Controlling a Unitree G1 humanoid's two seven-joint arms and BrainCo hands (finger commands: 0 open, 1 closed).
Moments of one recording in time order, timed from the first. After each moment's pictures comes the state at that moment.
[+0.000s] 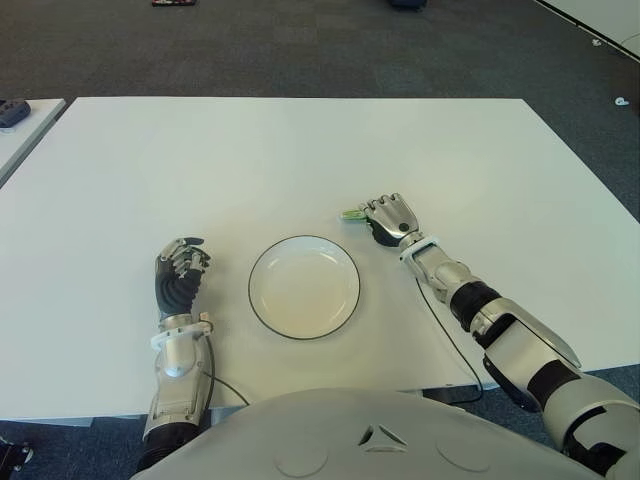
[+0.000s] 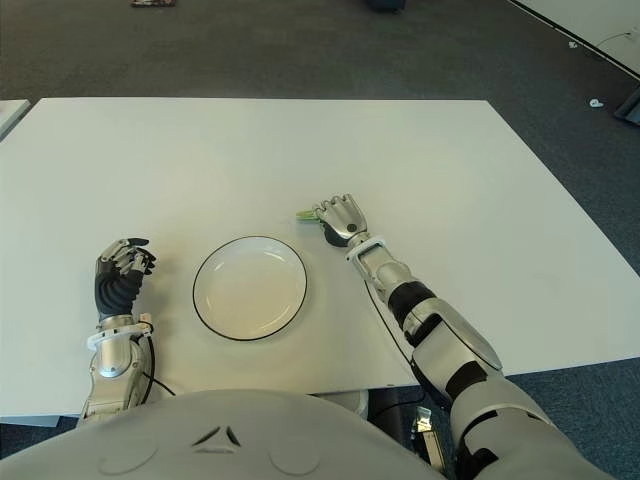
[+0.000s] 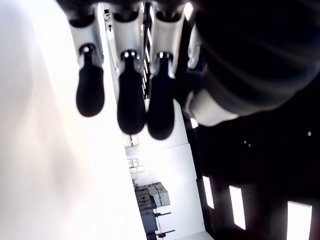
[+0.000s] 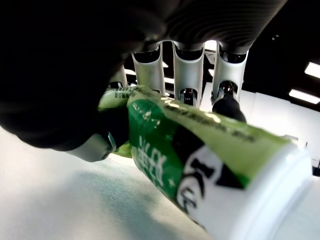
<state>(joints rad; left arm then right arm) 0.33 0.03 0.18 0.25 0.14 -0.55 0.24 -0.52 -0.39 0.78 0.88 -1.08 -0.08 -0.61</state>
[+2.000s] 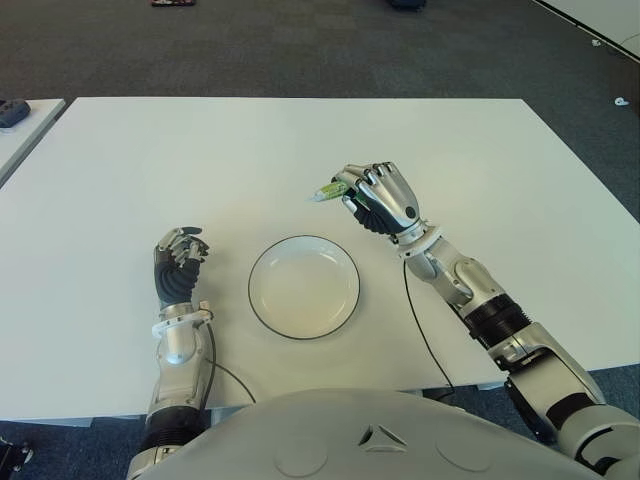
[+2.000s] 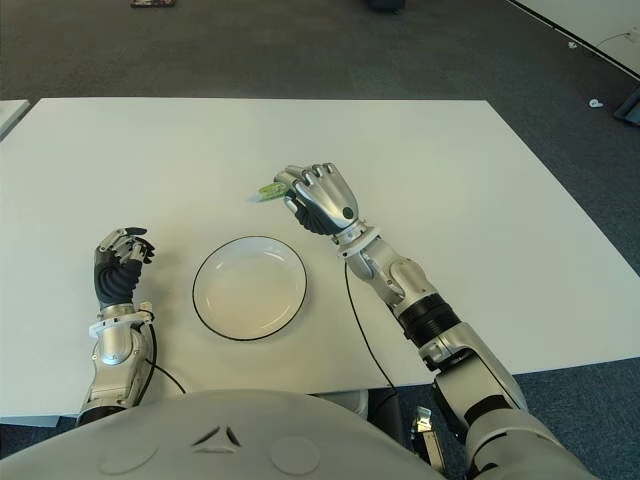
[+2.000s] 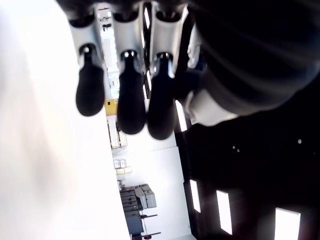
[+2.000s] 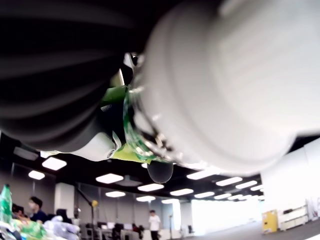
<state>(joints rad) 0.26 0.04 0.18 0.32 0.10 -0.59 0.25 -0.31 -0.48 0.52 0.15 -0.91 -0.42 -0.57</state>
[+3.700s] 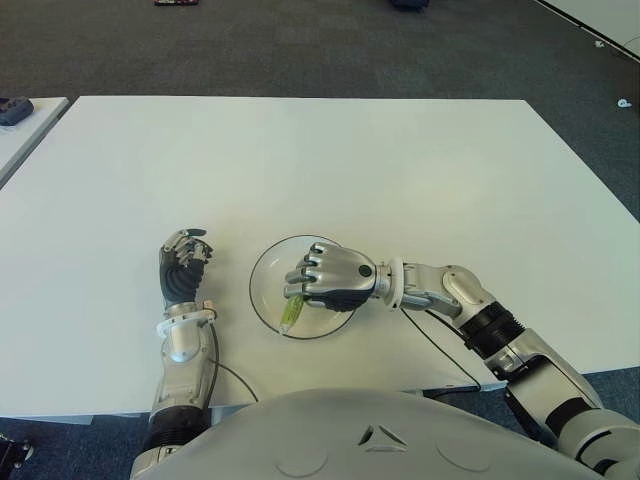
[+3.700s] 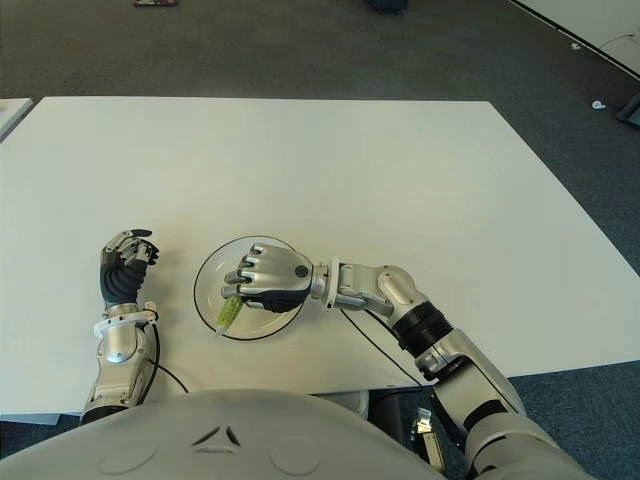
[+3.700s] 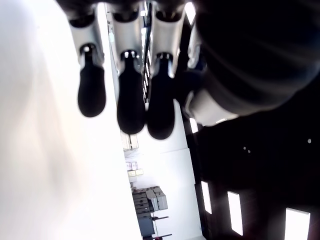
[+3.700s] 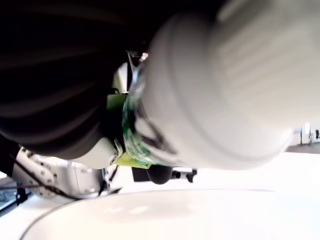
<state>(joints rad) 0.26 0.03 0.18 0.30 0.12 -0.53 0.26 -0.33 -0.47 0.65 0.21 -1.14 -0.90 -0.27</state>
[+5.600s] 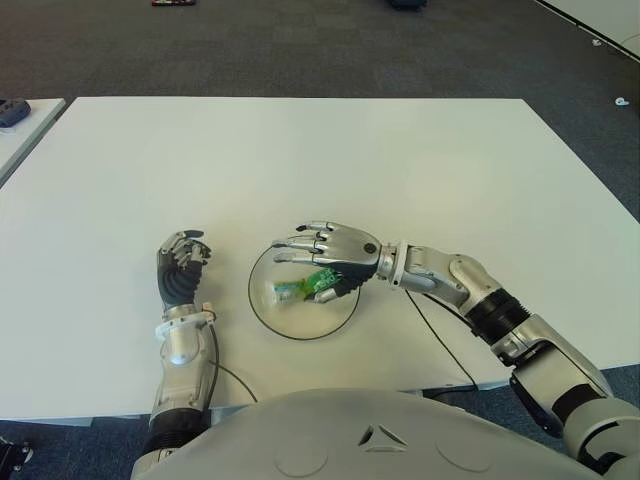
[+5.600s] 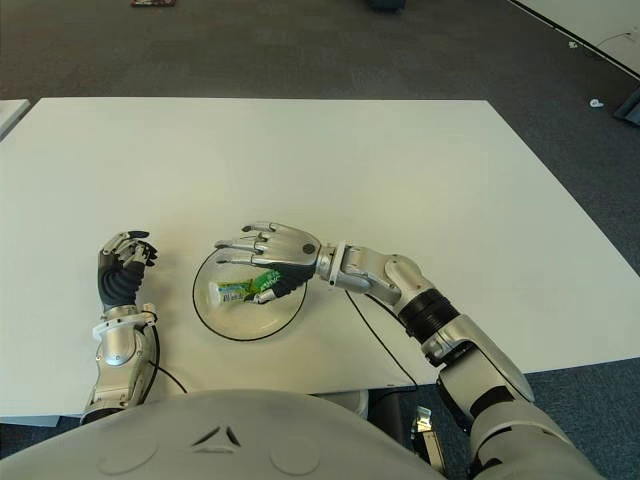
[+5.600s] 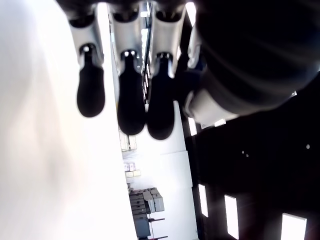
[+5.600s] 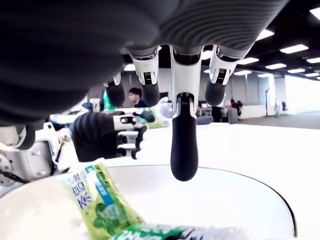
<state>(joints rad) 0.27 0.02 0.18 0.30 0.09 -0.54 0.26 -0.40 -0.51 0.64 0.23 -0.88 -0.79 -0.07</state>
